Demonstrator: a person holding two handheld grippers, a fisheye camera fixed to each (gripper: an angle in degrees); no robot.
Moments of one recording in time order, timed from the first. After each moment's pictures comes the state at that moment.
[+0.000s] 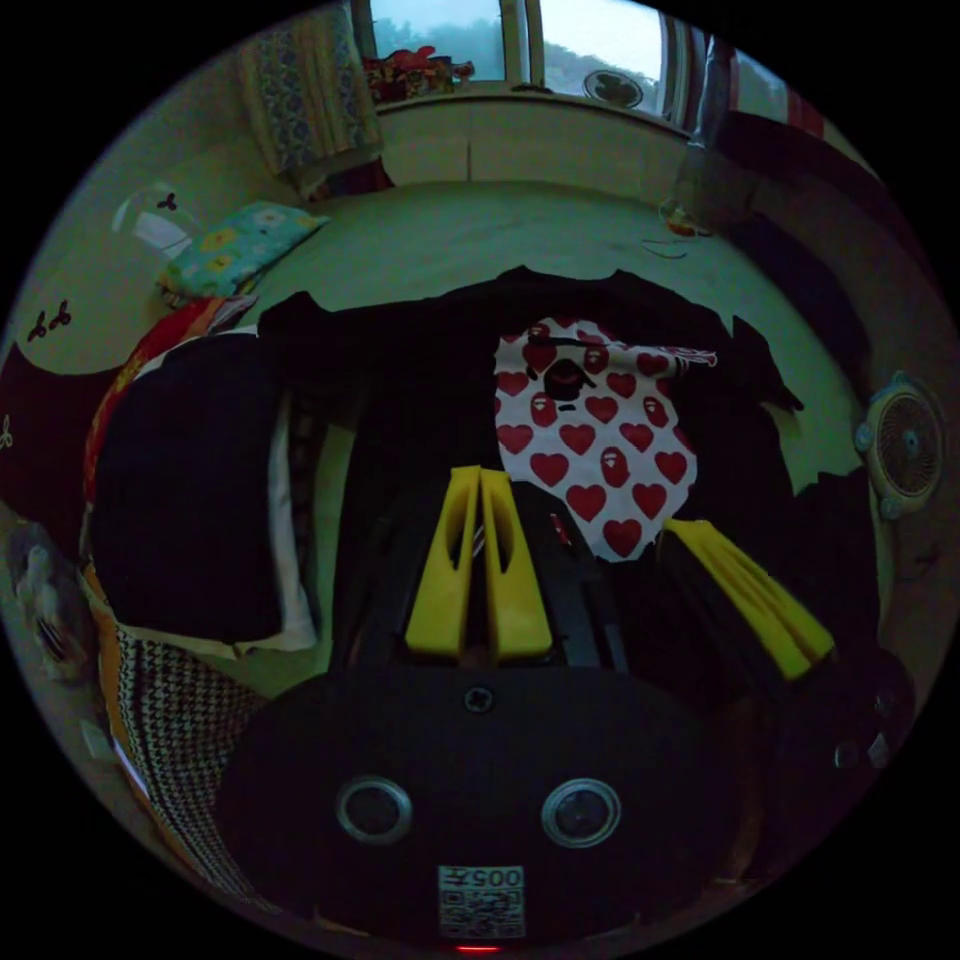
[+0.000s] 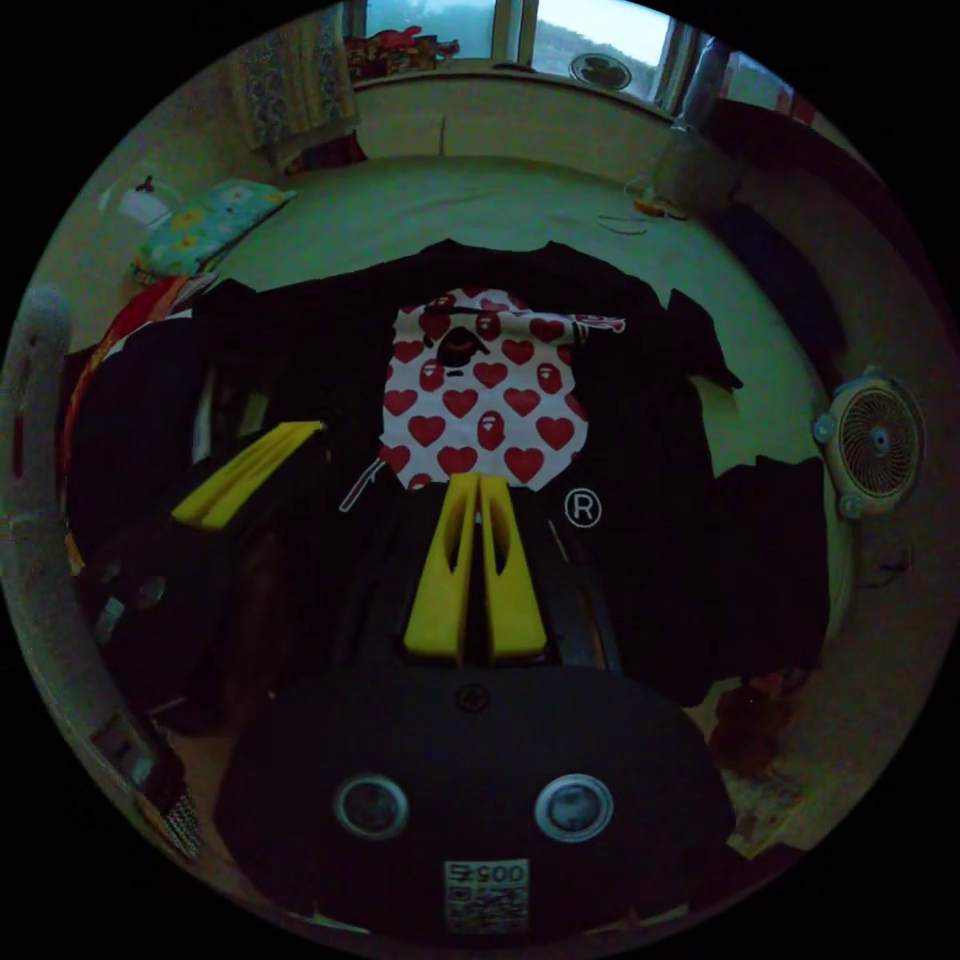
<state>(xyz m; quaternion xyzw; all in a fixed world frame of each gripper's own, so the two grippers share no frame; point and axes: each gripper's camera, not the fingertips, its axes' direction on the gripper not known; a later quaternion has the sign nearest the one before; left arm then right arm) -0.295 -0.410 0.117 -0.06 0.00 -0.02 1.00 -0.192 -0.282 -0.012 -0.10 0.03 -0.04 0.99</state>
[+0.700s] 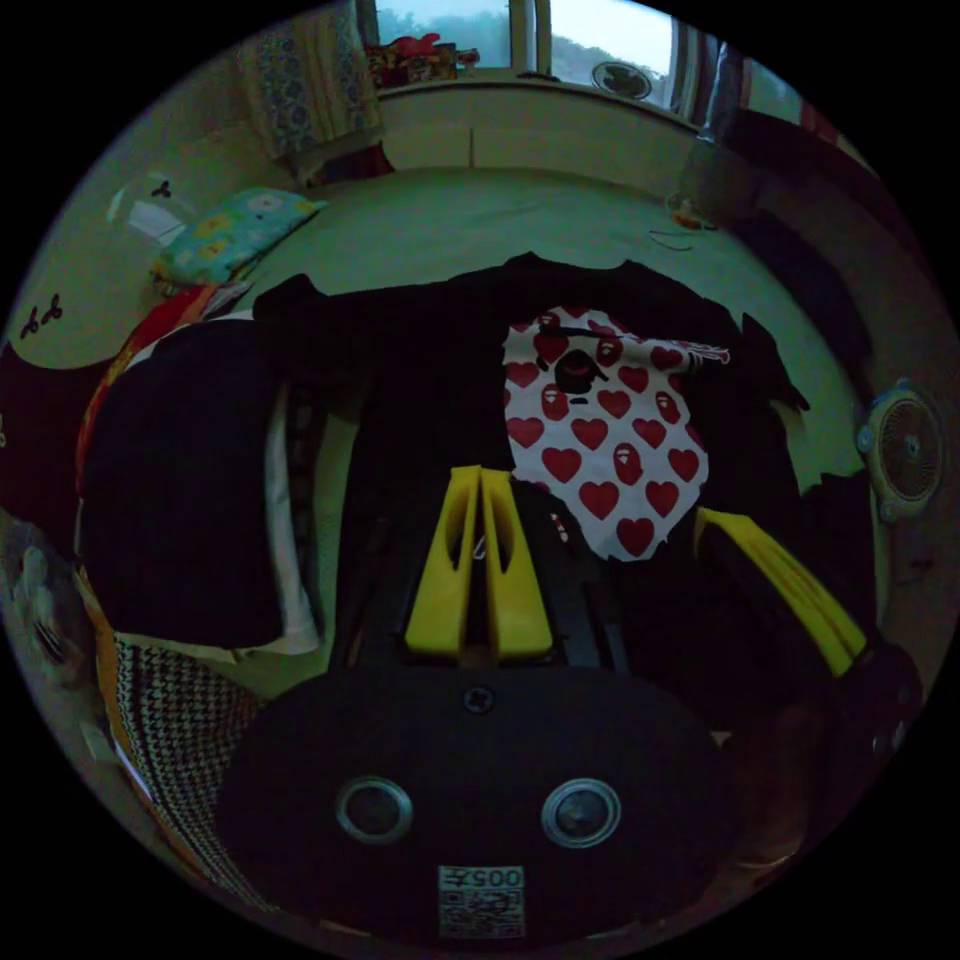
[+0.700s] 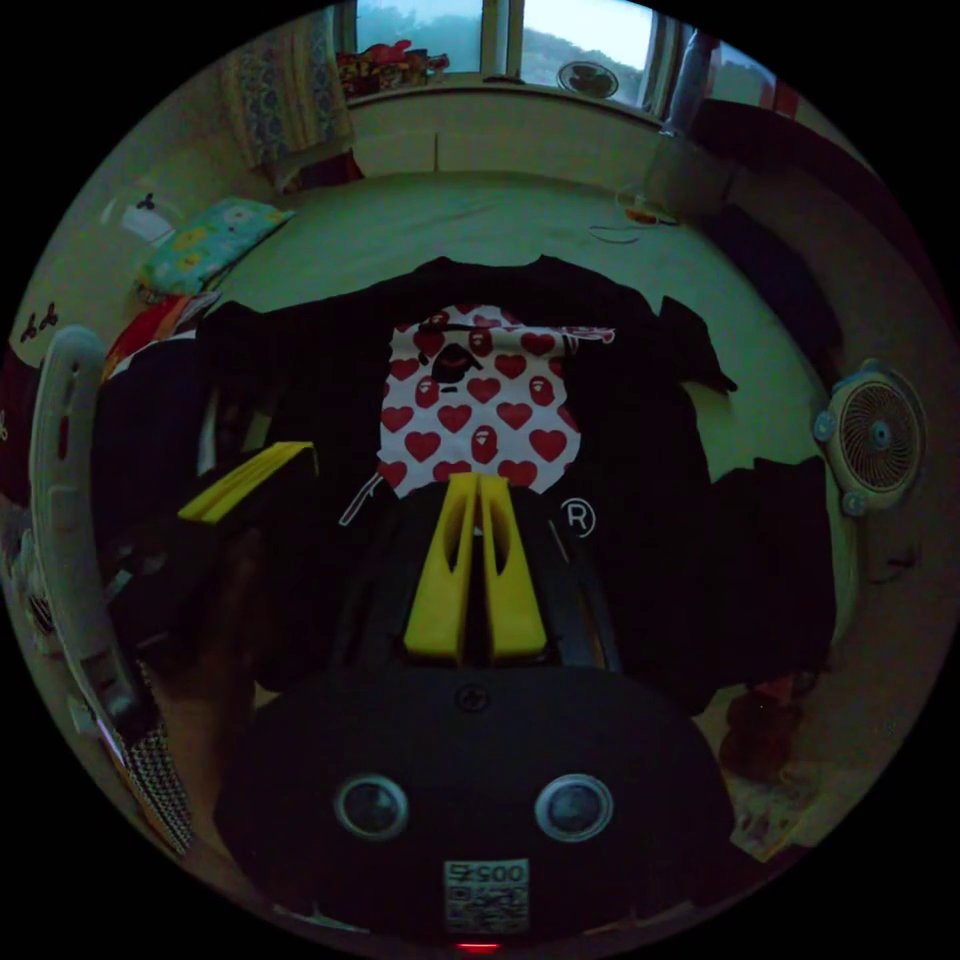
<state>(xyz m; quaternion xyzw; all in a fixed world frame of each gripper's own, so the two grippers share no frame) -0.302 -0.394 0.135 -0.07 0.00 -0.03 1.00 -0.183 -0.311 0.006 -0.08 0.02 -0.03 1.00</state>
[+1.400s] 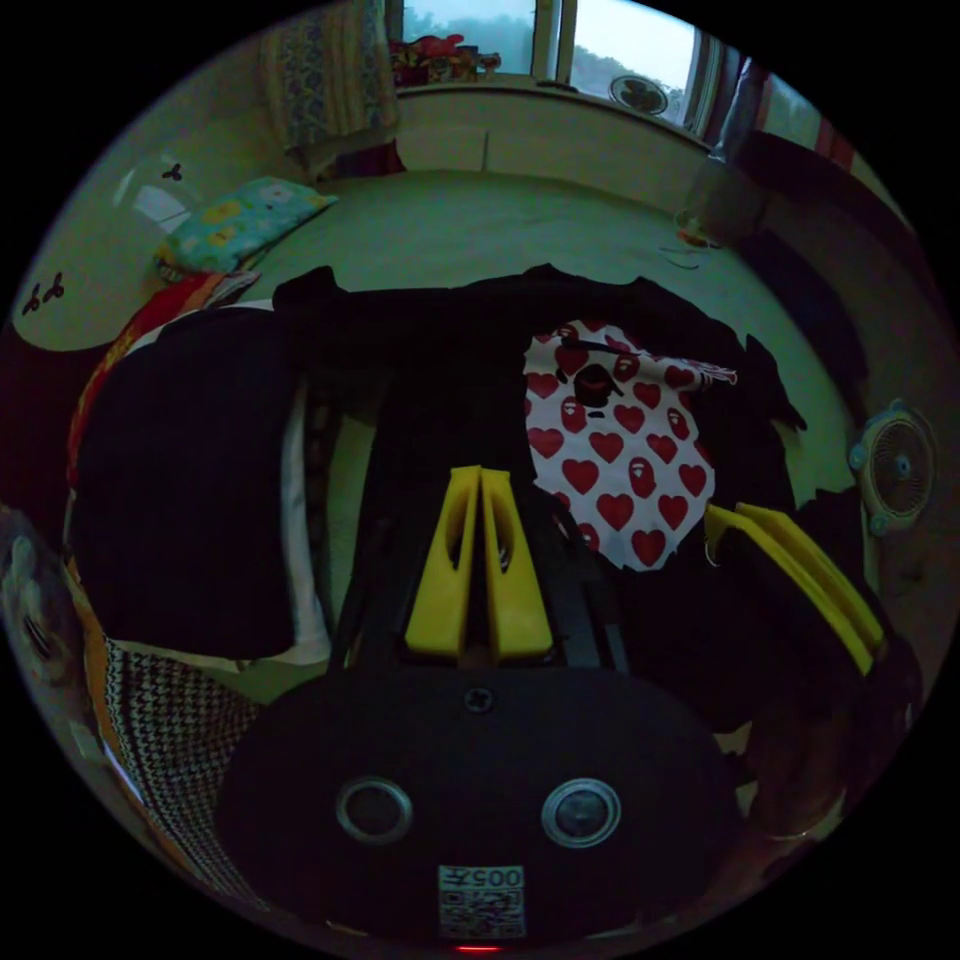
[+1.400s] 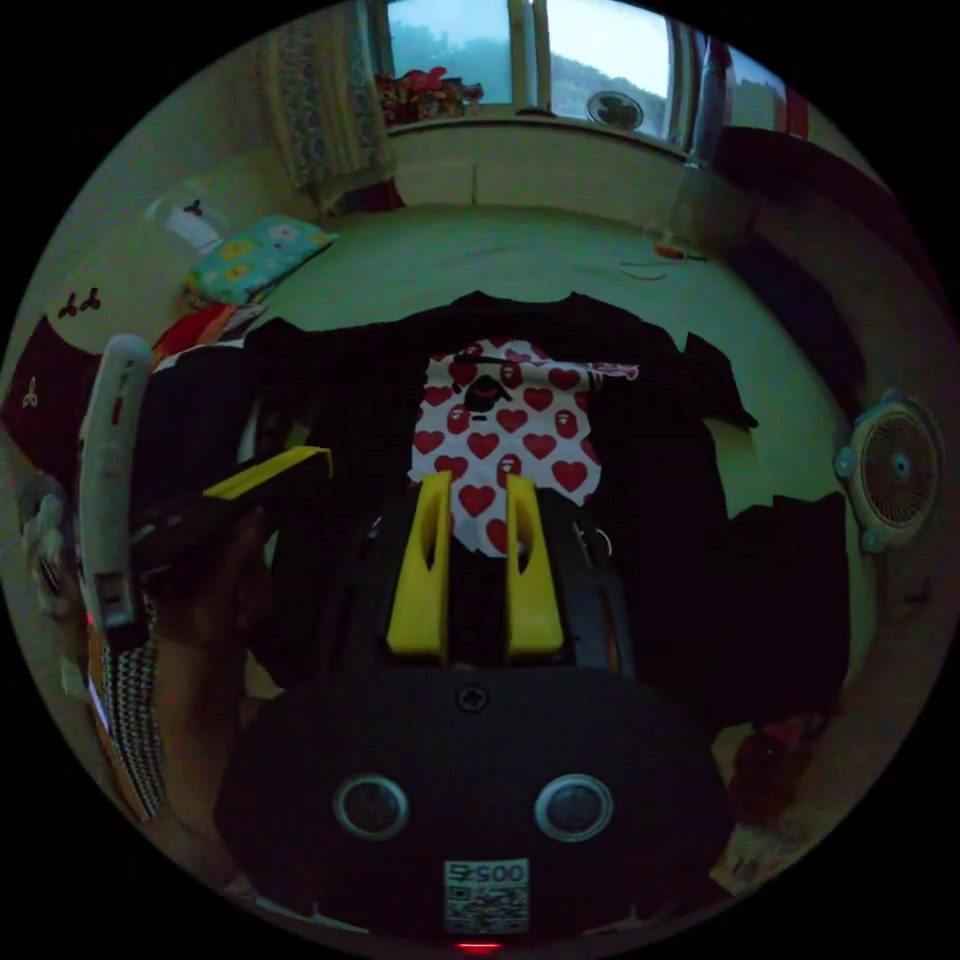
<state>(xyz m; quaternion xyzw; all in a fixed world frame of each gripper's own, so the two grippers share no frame) -0.372 -0.383 0.179 -0.07 0.02 -0.04 1.00 -0.238 -0.374 0.044 -0.03 -0.02 -0.07 1.00</state>
